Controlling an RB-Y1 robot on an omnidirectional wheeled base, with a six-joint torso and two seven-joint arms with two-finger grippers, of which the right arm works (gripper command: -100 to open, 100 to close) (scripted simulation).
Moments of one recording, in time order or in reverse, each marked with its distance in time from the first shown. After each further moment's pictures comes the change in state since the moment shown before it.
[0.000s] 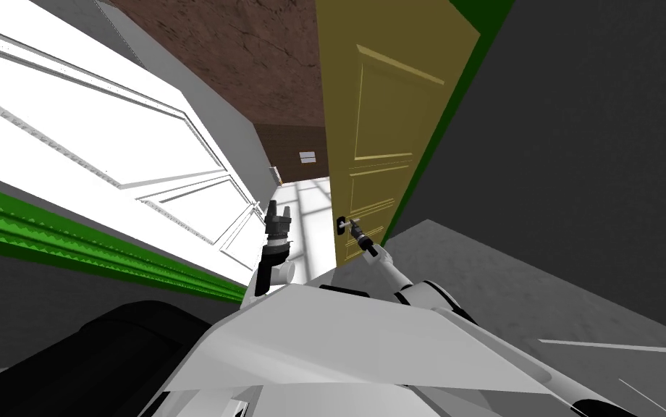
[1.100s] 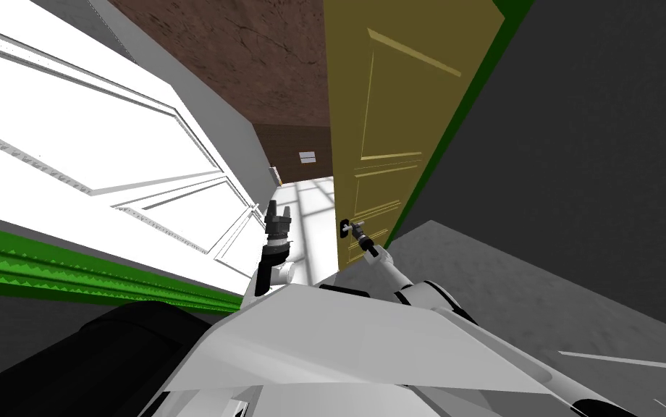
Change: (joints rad) arm -0.001 0.001 -0.020 0.019 -0.009 0.005 0.018
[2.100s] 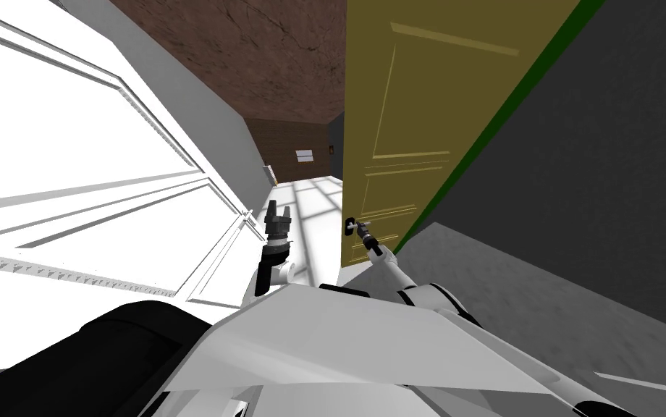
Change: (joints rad) arm 0.014 -0.018 -0.083 -0.020 -0.040 0.036 0.051
